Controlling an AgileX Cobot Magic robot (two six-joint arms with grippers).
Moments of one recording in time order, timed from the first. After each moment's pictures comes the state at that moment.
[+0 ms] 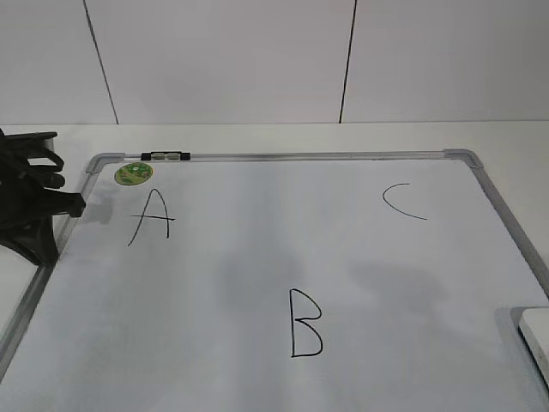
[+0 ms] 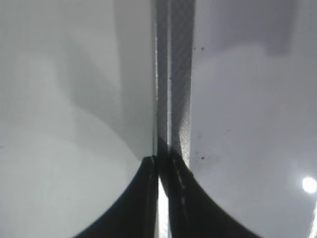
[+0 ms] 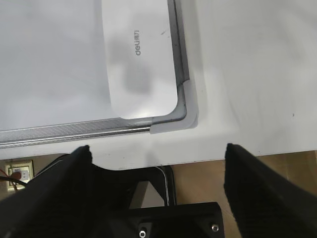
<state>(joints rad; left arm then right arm) -0.11 1.94 -1.22 -0.11 0.88 -0.05 0.01 0.49 -0.54 -0.01 1.25 0.12</state>
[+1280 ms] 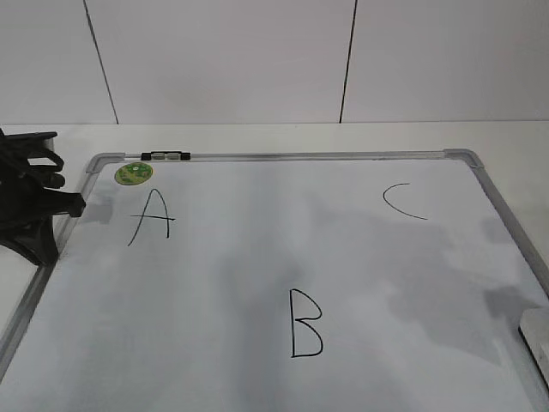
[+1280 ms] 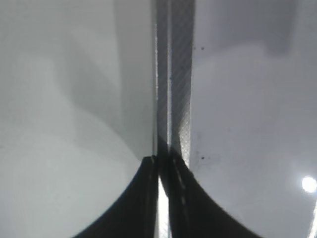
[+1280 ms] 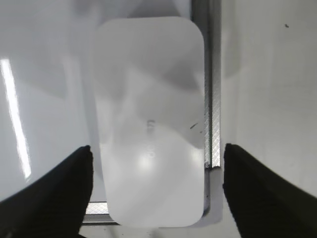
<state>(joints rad) -0.11 1.94 -1.22 -0.11 0.89 -0.05 0.01 1.23 -0.64 0.02 0.92 0.04</state>
